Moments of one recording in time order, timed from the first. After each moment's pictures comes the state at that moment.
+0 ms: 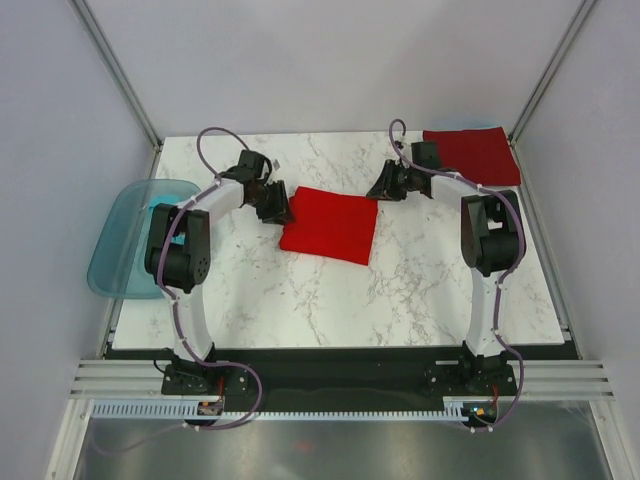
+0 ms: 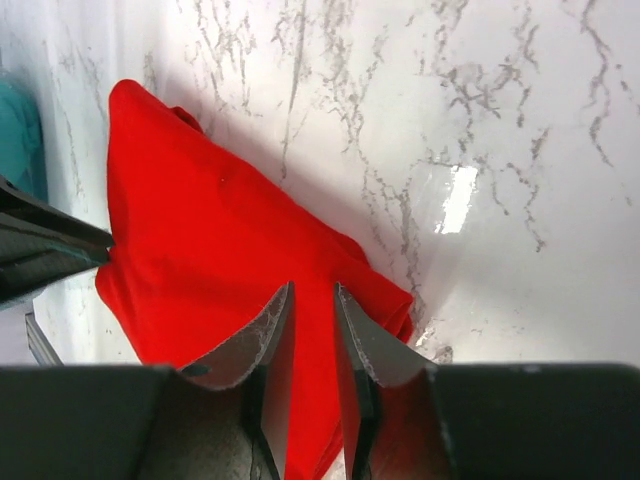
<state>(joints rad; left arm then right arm) -0.23 2.01 1.41 -0.48 0.37 -0.36 0.17 2.18 1.55 -0.17 -0.59 0.41</state>
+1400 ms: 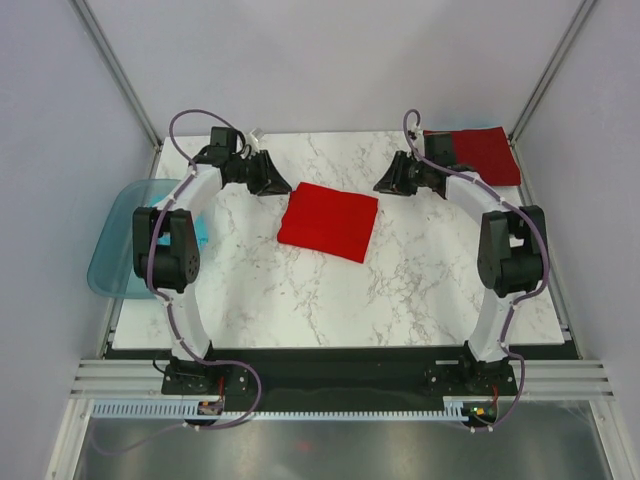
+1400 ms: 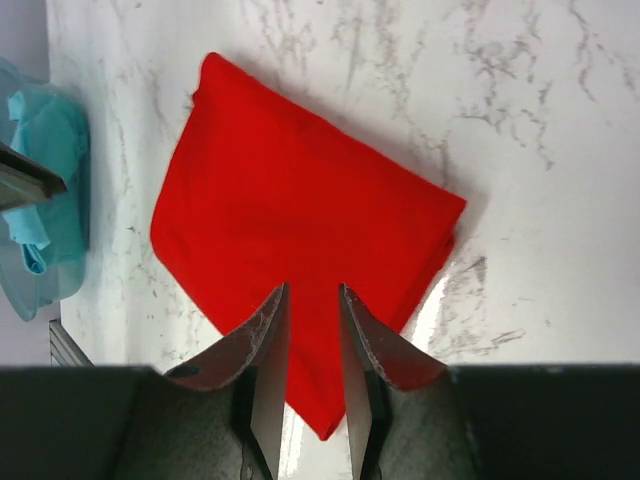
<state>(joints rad) -0.11 2.04 1.65 -0.48 0.74 -0.41 0.15 1.98 1.46 -0.24 -0.55 0.45</state>
